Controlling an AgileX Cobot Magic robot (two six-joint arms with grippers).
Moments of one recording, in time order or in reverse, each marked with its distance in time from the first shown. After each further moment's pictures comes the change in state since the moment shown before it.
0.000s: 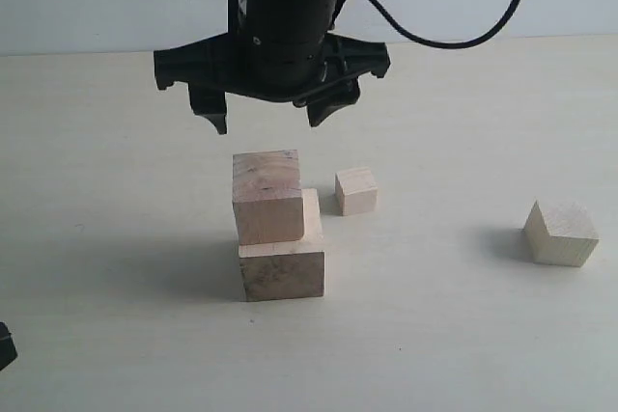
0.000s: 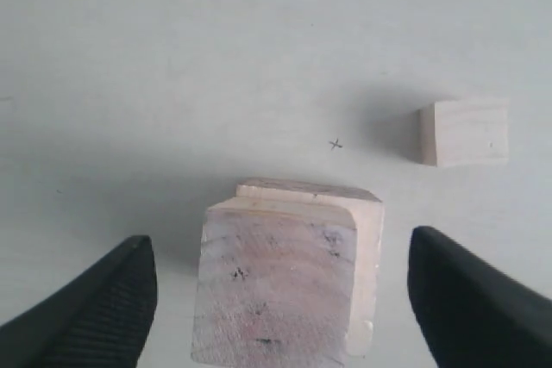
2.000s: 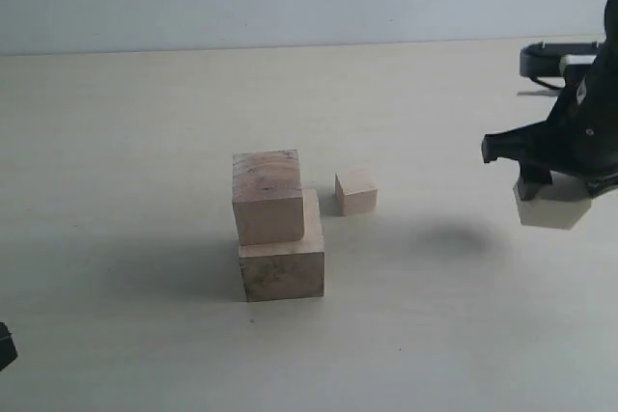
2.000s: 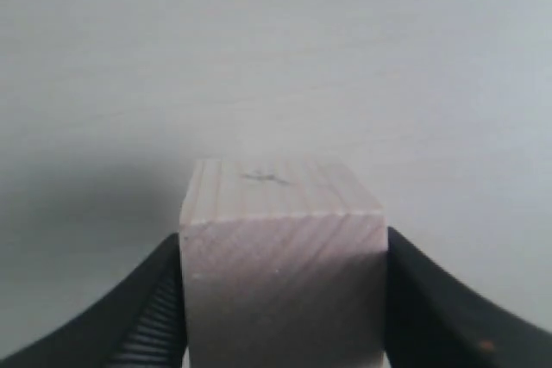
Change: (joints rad) left arm 0.000 0.000 0.000 0.000 0.001 0.000; right arm -0.635 -0.219 0.697 -0.022 -0.308 -0.302
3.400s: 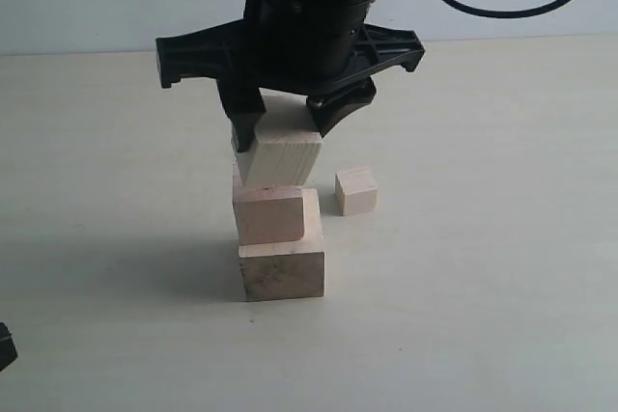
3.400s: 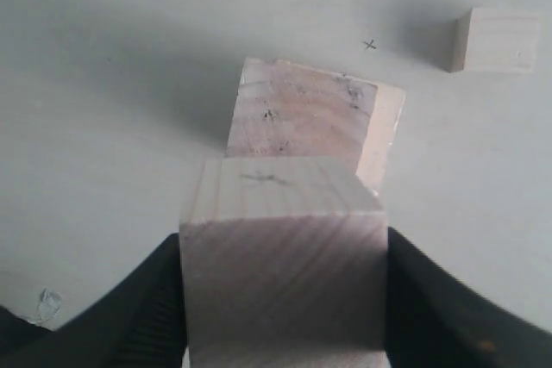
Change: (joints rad) left arm 0.000 0.000 0.000 0.000 0.000 0.000; right arm 0.612 0.109 -0.673 0.230 0.453 0.092
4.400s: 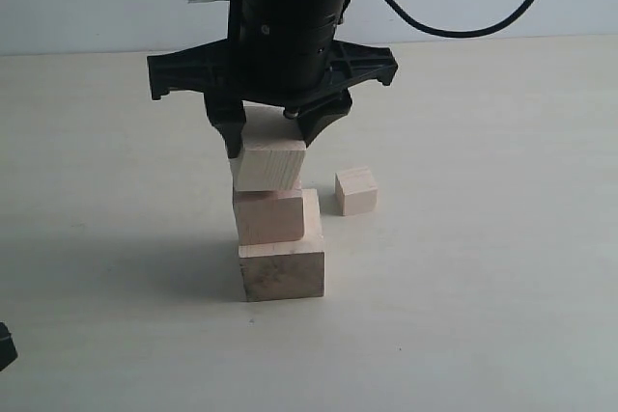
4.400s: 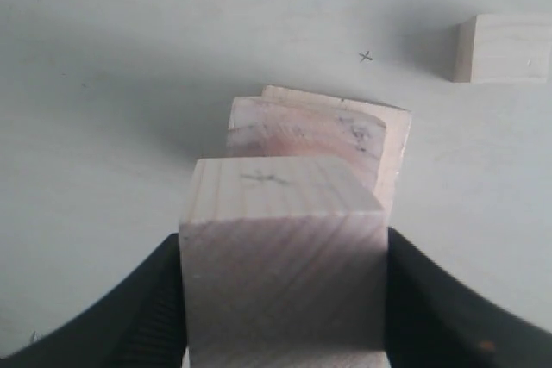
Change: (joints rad) left arm 0.000 0.000 0.000 0.000 0.000 0.000; right arm 0.000 0.103 -0.065 -0.025 0.001 0.060
